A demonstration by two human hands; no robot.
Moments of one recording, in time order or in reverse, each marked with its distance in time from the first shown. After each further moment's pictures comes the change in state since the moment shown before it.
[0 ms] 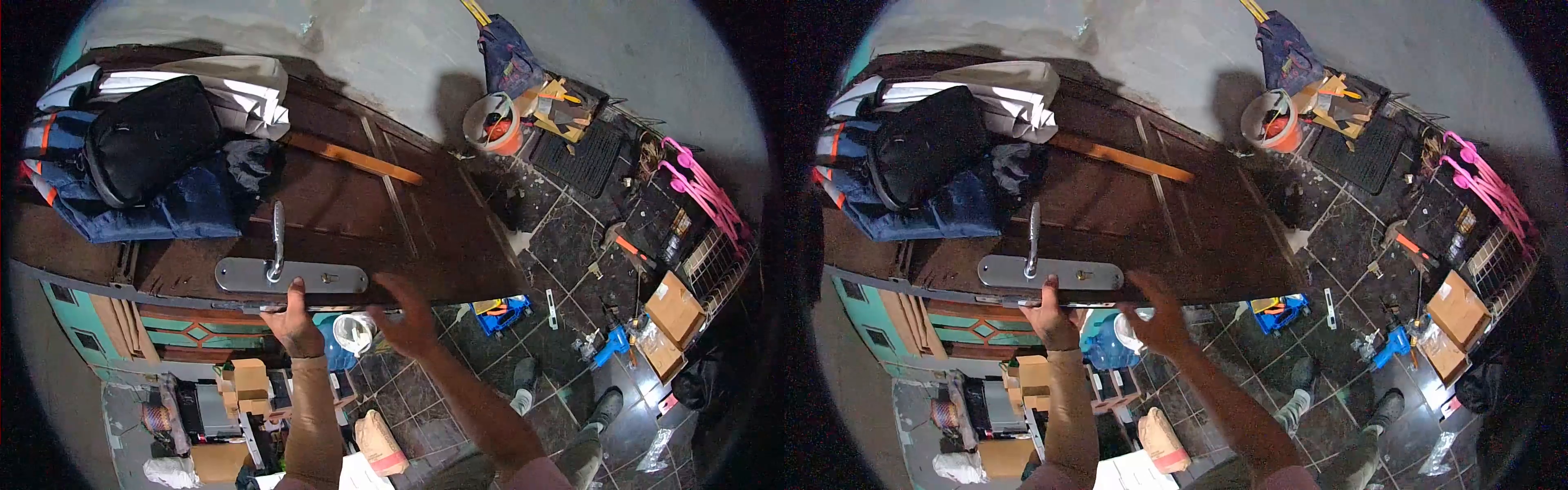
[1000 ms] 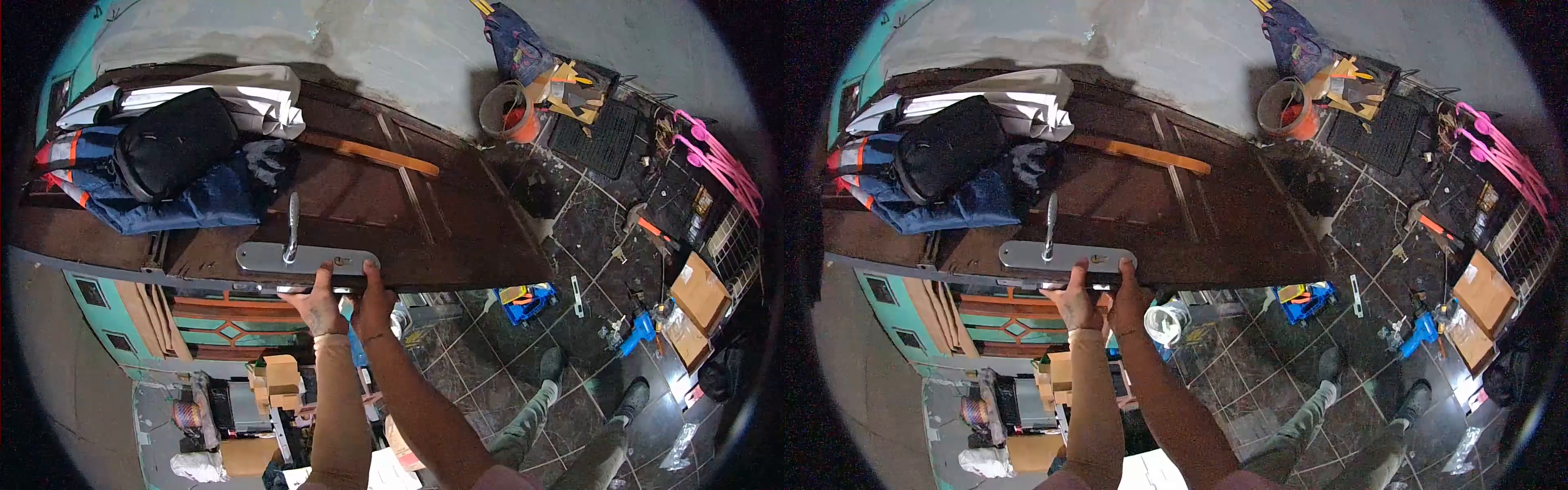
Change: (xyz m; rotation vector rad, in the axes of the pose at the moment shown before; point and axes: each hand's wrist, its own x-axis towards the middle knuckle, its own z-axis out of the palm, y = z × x) left_hand -0.013 -0.003 0.007 0.031 0.055 -0.102; right_hand 0.023 -0.061 0.104 1.518 0.673 0.744
